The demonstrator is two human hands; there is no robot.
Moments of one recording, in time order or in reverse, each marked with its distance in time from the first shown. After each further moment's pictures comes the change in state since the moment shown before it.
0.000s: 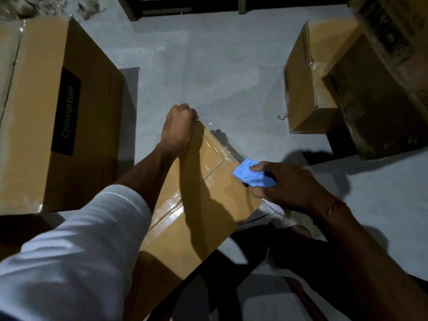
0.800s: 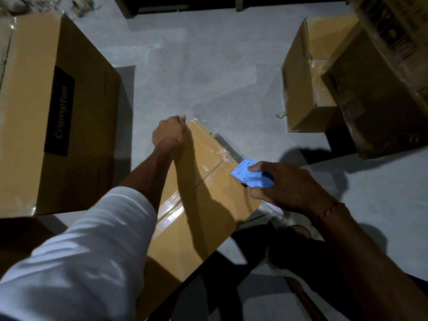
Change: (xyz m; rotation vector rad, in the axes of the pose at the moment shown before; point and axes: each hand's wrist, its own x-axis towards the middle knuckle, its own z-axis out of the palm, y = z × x) left_hand -0.009 -0.008 0.012 -0.086 -0.156 -0.477; right_hand 0.003 -0.001 0.003 -0.079 0.001 0.013
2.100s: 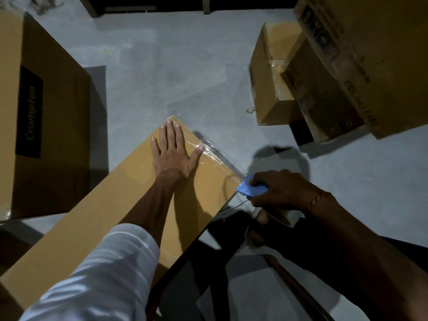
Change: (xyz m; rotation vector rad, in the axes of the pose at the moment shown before) left_hand -0.093 0.008 0.041 0.219 -0.091 0.312; right_hand -0.049 0.025 -0.016 -0.322 -0.188 0.062
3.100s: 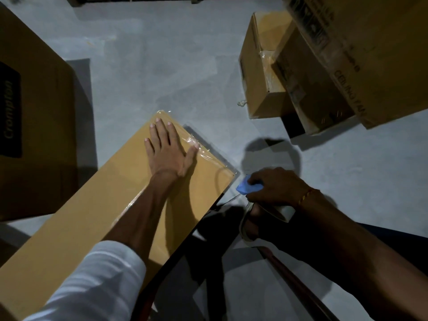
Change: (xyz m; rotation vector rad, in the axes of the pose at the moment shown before) left_hand -0.008 0.013 0.002 -0.055 -0.021 -0.023; right_hand 0.011 0.018 0.024 0.015 0.040 0.020
